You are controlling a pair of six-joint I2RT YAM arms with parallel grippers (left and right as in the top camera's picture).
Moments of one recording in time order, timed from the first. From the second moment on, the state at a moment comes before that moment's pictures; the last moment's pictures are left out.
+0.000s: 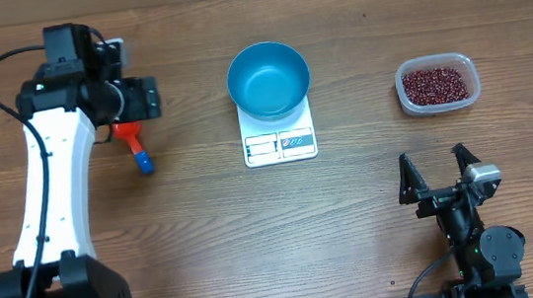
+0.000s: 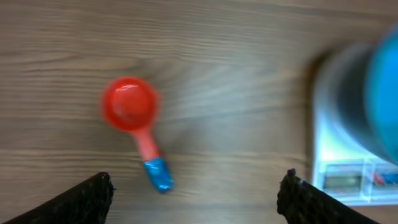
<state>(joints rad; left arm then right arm) 0.10 1.72 1.57 -0.97 0.10 -0.03 -0.01 0.01 0.02 -0.02 -0.14 0.15</state>
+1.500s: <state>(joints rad) 0.26 2.17 1.57 -0.65 0.04 -0.10 -0.01 0.01 0.02 -0.02 -0.14 0.15</state>
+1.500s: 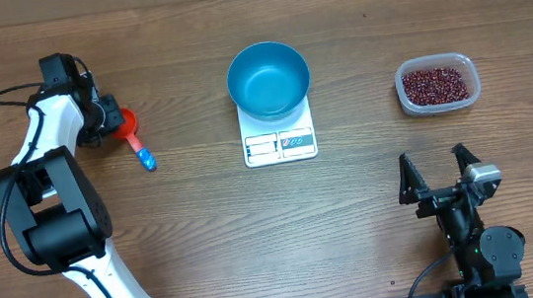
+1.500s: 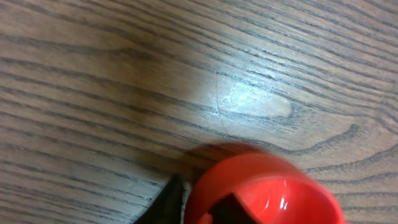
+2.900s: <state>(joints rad) -0.14 1.48 1.51 -0.94 0.25 -0.66 -0.01 0.01 0.02 -0.01 -0.17 0.15</state>
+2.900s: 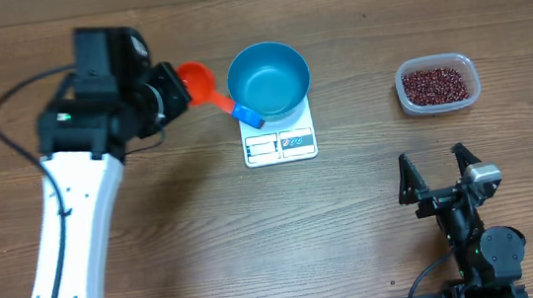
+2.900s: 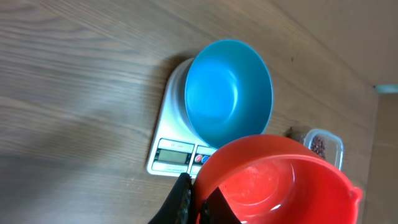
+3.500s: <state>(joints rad) -0.21 1.49 1.07 -0.38 0.30 -0.86 -0.01 0.04 0.03 0.18 -0.64 0.41</state>
